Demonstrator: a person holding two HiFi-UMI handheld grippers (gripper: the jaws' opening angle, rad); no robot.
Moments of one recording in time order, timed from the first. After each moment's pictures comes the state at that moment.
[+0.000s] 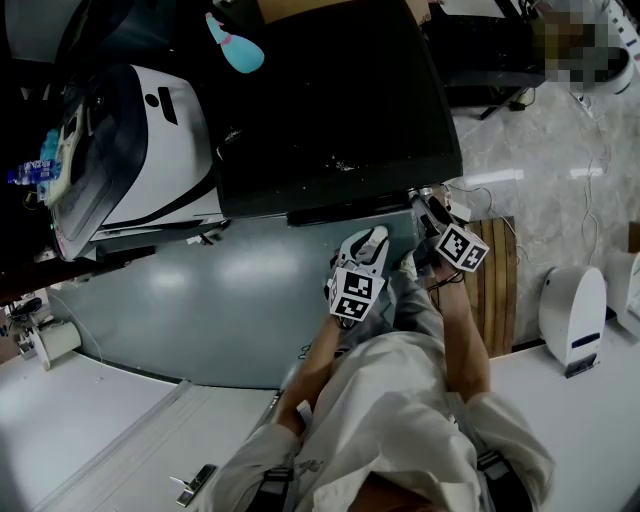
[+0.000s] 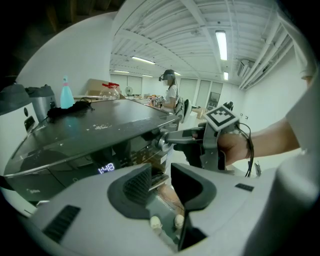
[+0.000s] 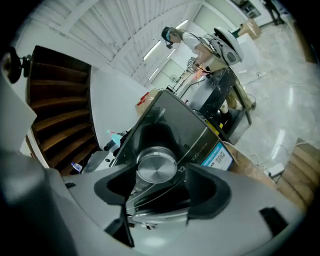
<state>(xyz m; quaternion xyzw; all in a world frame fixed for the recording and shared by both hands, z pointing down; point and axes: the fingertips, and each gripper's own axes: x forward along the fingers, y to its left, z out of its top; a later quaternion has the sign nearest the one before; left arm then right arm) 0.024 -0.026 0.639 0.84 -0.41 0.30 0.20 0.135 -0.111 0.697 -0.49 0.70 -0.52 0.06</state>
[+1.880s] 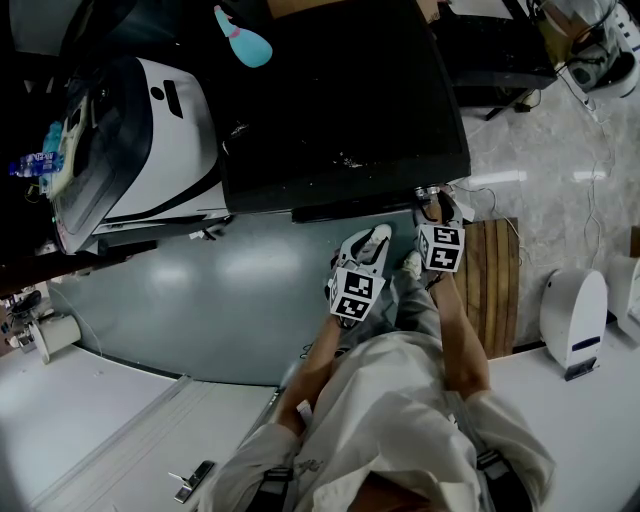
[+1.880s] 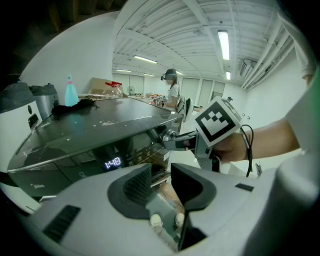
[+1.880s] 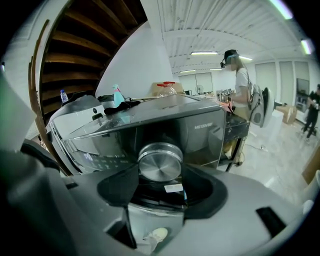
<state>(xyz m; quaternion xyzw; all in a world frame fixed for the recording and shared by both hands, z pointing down) 0.009 -0.021 0.643 0.83 -0.42 0.30 0.21 0.118 -0.116 0.698 -0.55 0.76 -0.29 -0.21</state>
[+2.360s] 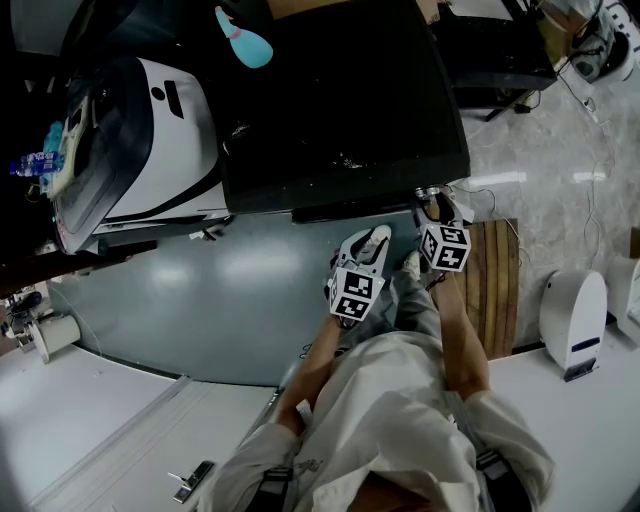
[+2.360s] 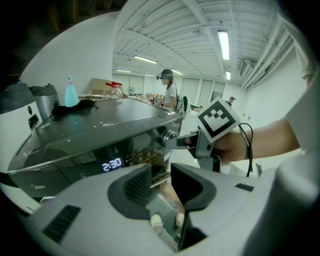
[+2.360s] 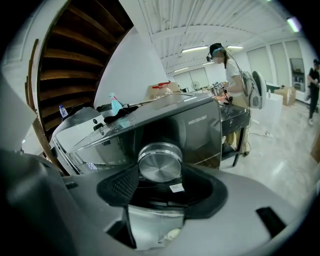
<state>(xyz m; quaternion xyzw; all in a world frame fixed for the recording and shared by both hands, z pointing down) 0.009 -0.023 0.641 0.83 -0.42 0.30 0.21 0.119 -0.117 0.700 -0.54 0.76 -0.34 -0.16</state>
